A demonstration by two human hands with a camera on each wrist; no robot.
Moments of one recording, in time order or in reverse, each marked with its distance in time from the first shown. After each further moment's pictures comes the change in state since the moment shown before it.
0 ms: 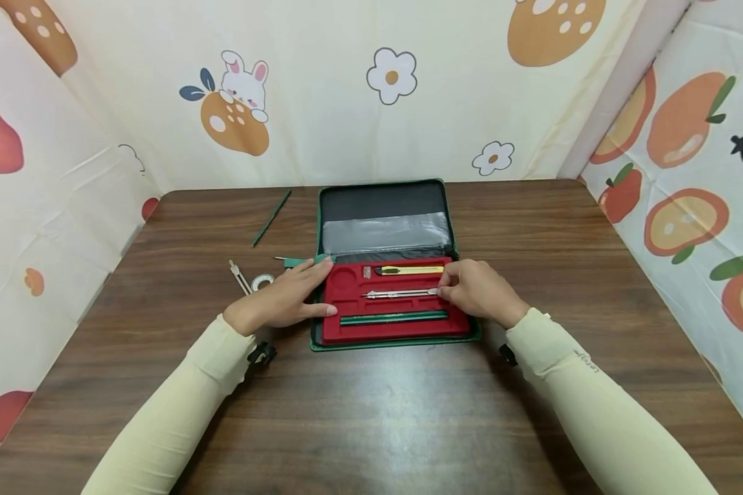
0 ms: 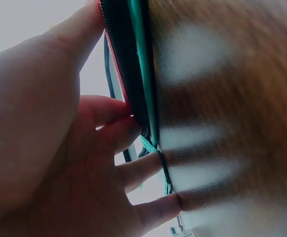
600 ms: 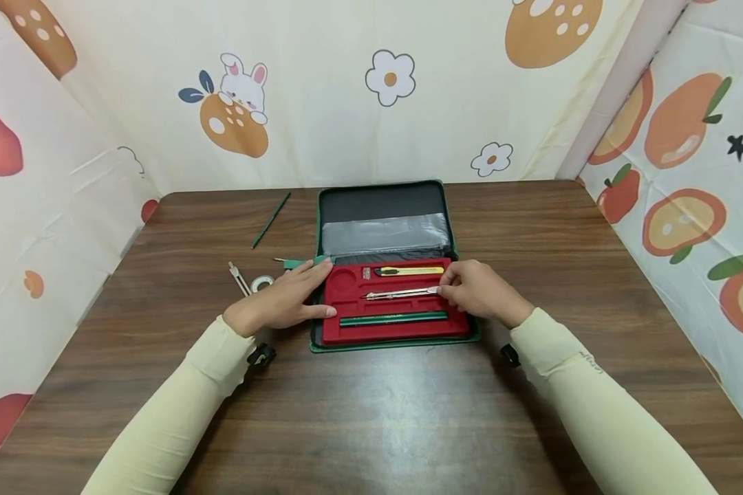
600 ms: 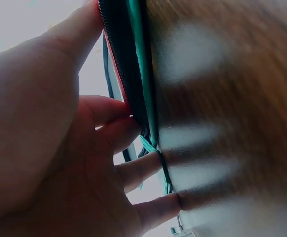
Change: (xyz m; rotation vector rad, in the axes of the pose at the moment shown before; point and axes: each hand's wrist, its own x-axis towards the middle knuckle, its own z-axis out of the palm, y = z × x) left_hand 0.000 0.000 -0.001 -0.025 -0.015 0.002; right_hand -0.001 0.004 0.000 0.102 -0.034 0.059
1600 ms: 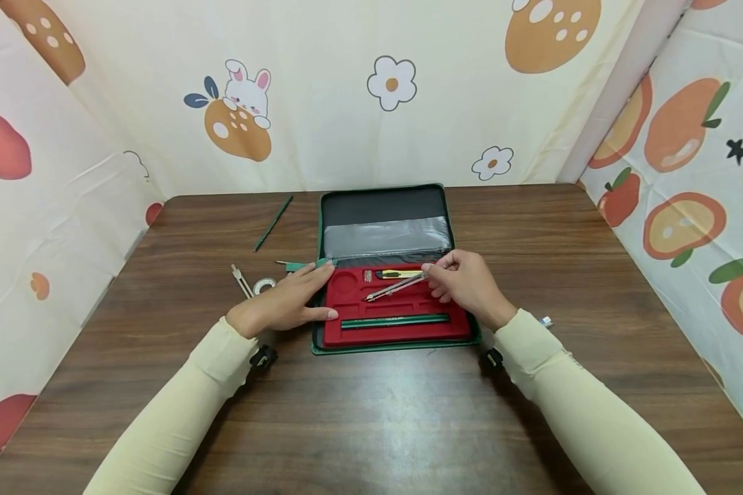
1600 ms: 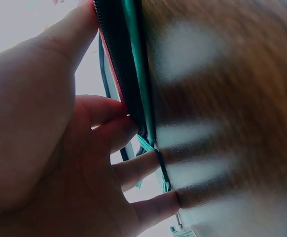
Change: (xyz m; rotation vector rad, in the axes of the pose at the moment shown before) left_hand -0.001 0.003 0.000 0.025 0.010 -0.001; right_hand 0.009 -0.014 0.011 0.429 0.180 0.083
